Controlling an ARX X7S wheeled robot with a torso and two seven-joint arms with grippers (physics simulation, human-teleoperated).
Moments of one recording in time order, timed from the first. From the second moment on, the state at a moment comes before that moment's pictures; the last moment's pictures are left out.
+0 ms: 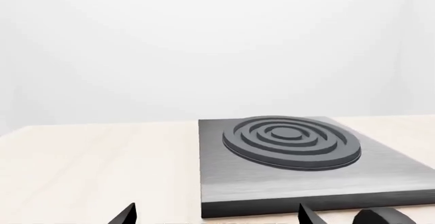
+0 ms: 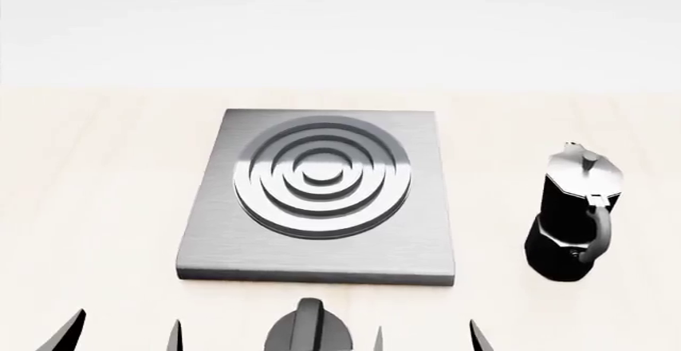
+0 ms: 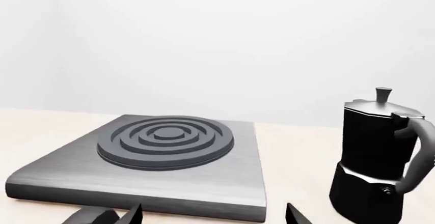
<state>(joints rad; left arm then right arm) -0.04 -0.22 0.29 -0.09 -0.20 0.25 -0.17 0.04 0.23 -0.30 0.09 0.18 -0.25 0.18</state>
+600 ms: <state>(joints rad) -0.04 -0.23 0.30 -0.09 -0.21 0.25 -0.19 0.04 0.23 -0.30 0.09 0.25 -0.26 0.17</state>
